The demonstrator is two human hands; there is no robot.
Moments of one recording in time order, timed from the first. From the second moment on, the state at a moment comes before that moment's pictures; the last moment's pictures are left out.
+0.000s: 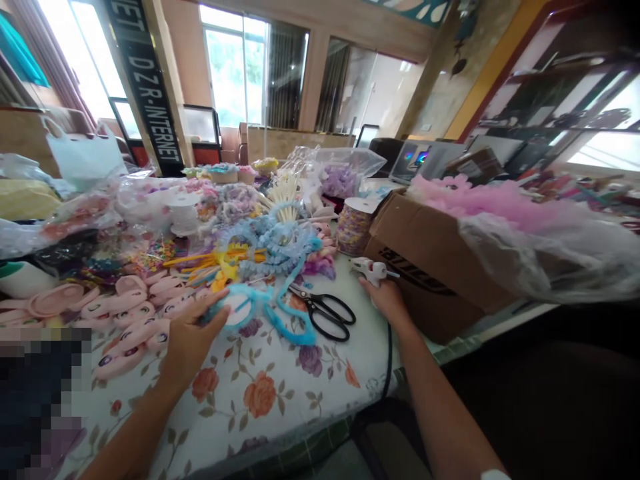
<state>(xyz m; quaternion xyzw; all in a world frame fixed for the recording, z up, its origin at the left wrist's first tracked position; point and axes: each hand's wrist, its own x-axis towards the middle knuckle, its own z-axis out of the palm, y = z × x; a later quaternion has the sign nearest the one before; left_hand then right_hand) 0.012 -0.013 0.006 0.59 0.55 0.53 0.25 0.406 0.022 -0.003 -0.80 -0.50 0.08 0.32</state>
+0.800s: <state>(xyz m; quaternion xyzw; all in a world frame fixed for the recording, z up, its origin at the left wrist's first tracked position) 0.014 -0.014 0.011 0.51 0.51 0.59 0.36 0.213 -0.012 0.025 -0.43 -0.64 0.57 0.28</state>
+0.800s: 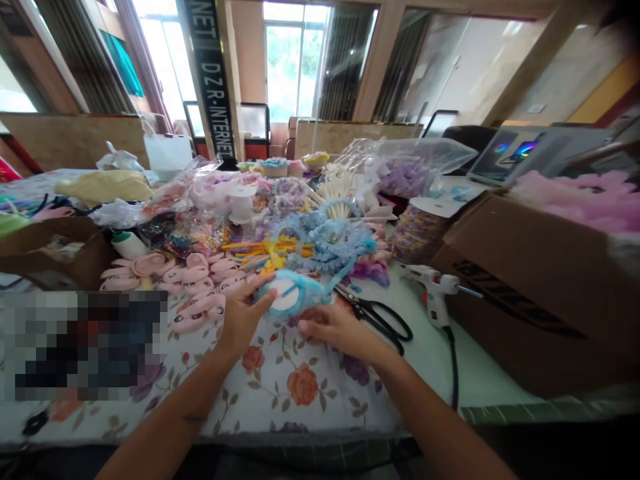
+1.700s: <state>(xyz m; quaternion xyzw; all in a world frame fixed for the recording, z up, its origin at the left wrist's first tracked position) 0.019 -0.014 0.005 0.54 0.45 0.64 0.32 0.174 0.000 0.005 -0.35 -0.36 0.71 0.50</state>
